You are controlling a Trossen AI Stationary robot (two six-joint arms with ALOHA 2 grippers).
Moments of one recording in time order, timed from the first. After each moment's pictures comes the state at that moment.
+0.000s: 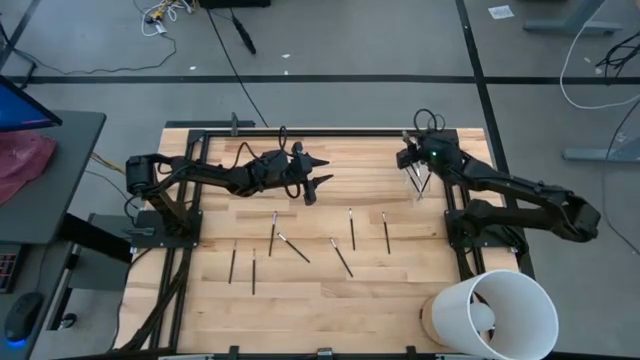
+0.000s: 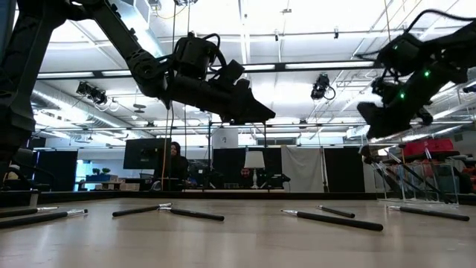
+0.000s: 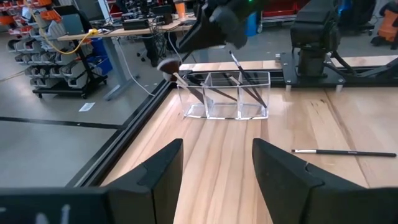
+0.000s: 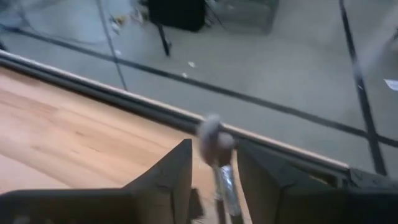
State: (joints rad) left arm 0.26 1.67 0.81 0.68 -0.05 0.13; right arm -0.65 0.90 0.46 -0.10 0.48 0.23
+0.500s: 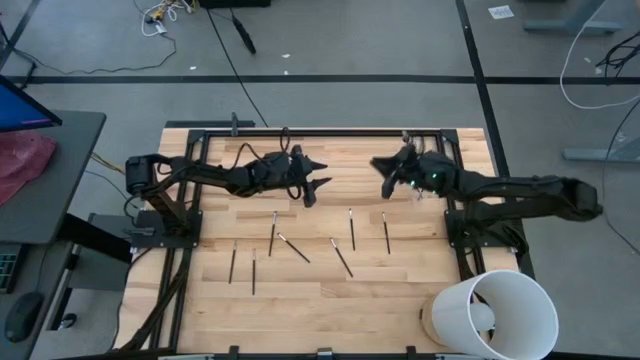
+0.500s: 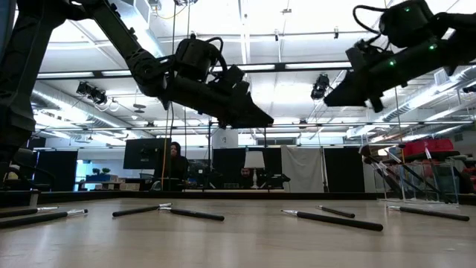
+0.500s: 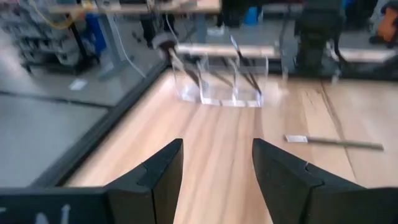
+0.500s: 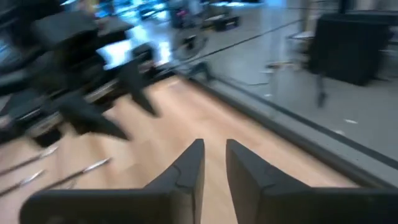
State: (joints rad) left arm 0.25 1.67 0.81 0.60 -0.05 0.05; right arm -0.28 0.96 0.46 0.25 0.22 0.21
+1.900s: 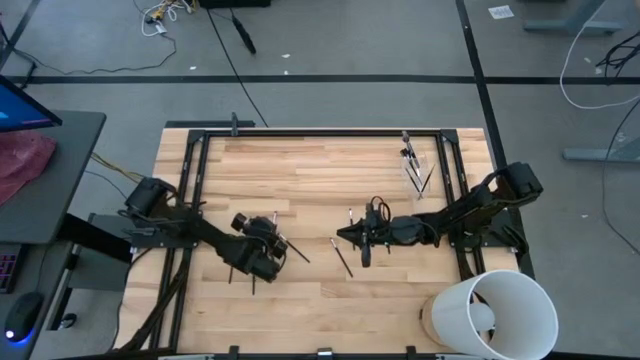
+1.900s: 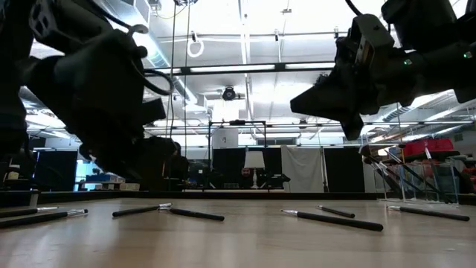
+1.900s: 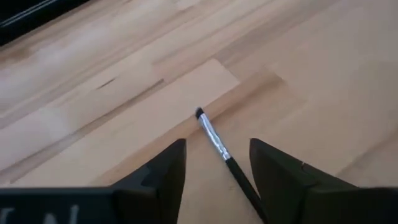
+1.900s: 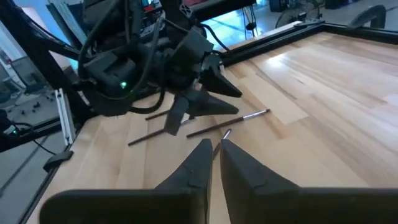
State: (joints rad) left arm -0.45 1.77 0.81 -0.59 -0.94 -1.38; right arm 0.28 1.60 0.46 0.95 0.35 0.39
